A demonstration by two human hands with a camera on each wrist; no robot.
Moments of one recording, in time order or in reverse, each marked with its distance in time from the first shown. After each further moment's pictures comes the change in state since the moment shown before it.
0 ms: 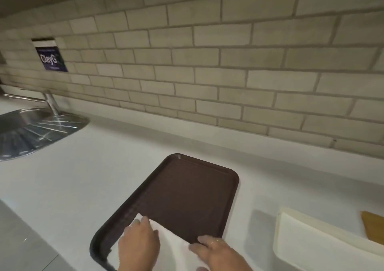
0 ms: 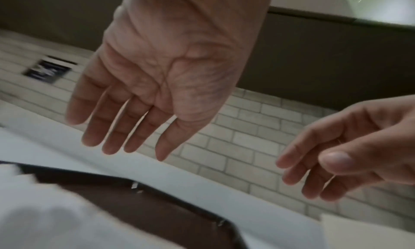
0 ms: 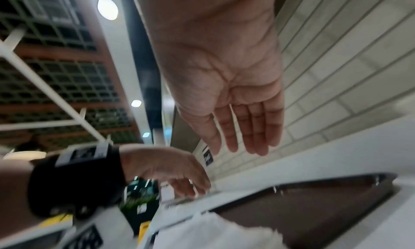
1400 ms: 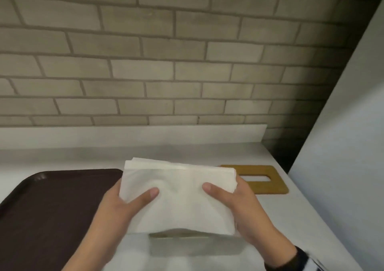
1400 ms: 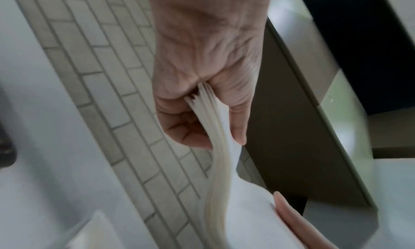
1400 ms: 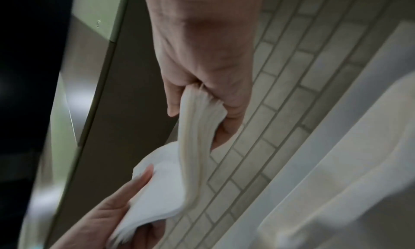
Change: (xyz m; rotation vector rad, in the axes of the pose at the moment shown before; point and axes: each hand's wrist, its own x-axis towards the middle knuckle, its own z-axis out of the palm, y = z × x) left_hand -0.075 0.182 -0.034 -1.259 -0.567 0.570; right_hand -0.161 0.112 -0.099 1.191 0.851 0.425
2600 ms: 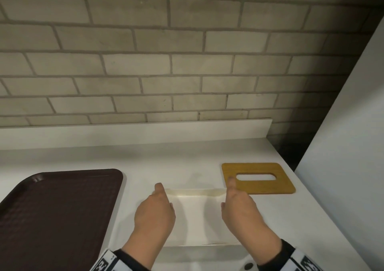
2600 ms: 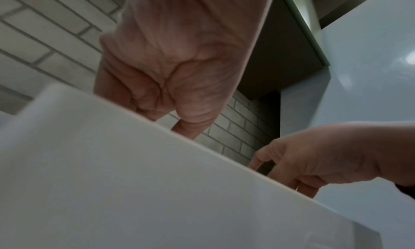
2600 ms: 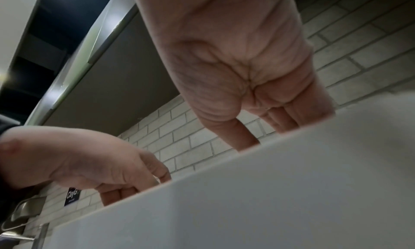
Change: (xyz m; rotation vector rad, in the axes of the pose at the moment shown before) left_hand 0.053 -0.053 0.070 1.356 -0.010 -0.099; right_hand 0.041 0.036 -0.013 -1.400 0.133 0.147
